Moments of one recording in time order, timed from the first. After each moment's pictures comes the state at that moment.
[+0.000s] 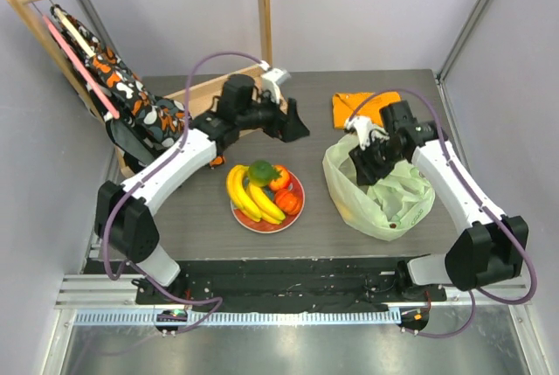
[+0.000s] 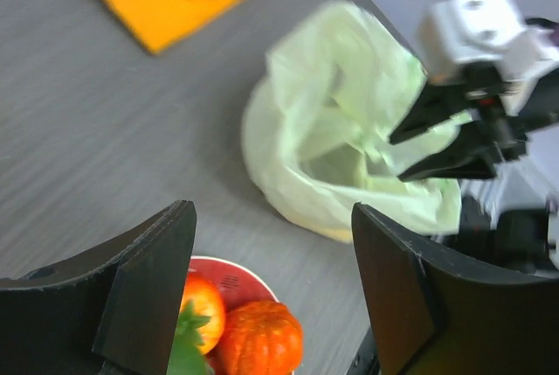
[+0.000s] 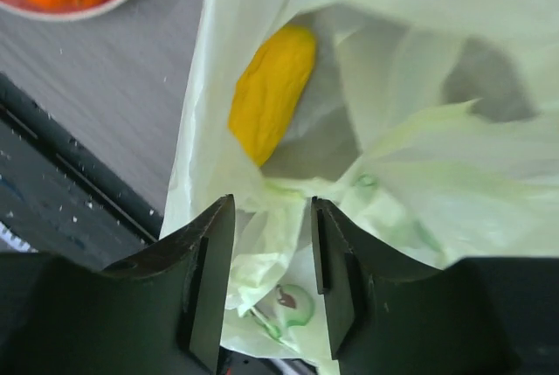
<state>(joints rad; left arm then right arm) -0.53 1.59 1.43 -0.23 0.49 -0.29 0.21 1.37 1.26 -1.03 -0.36 -0.47</state>
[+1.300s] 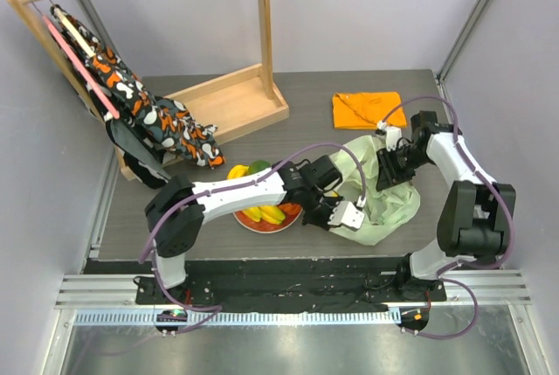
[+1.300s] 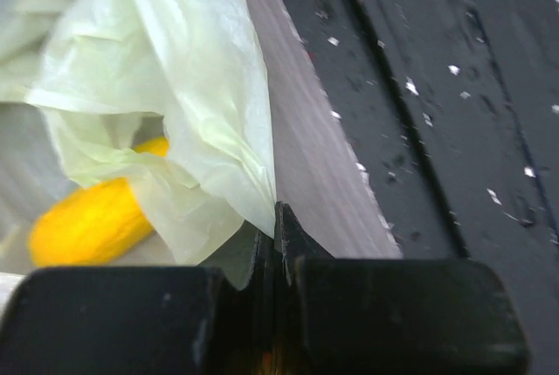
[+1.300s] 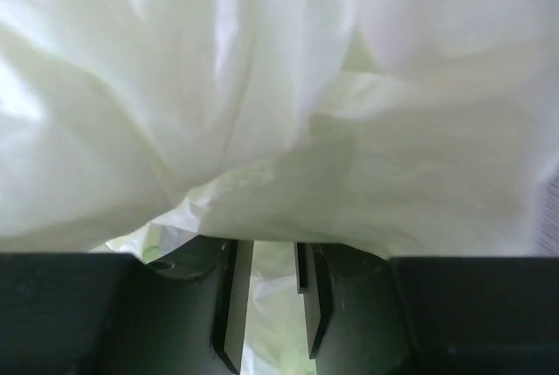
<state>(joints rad) -1.09 1.86 1.46 -0.66 0.54 0.82 -0.10 1.57 1.12 -0.99 -0.50 -0.47</state>
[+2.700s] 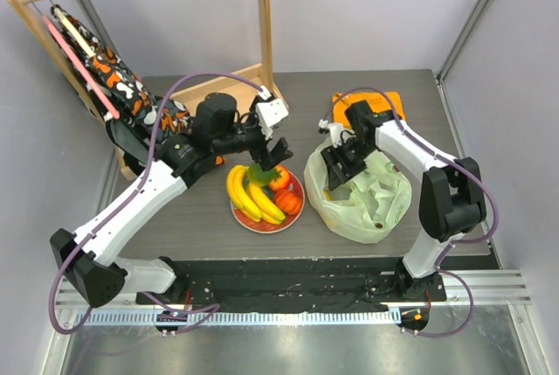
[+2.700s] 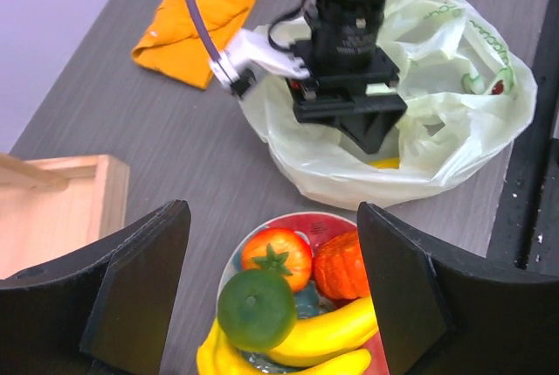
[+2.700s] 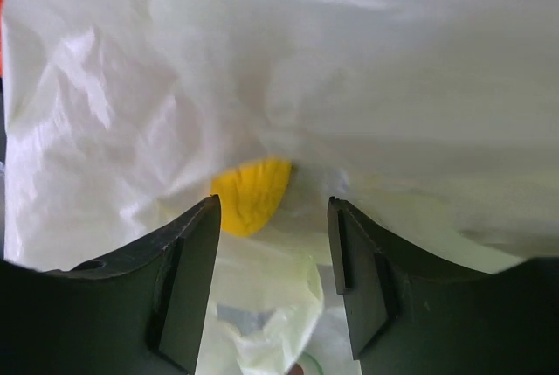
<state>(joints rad) -0.70 1.29 1.34 -0.42 0.40 0.31 0.32 1.70 1.30 -0.96 -0.46 -0.28</state>
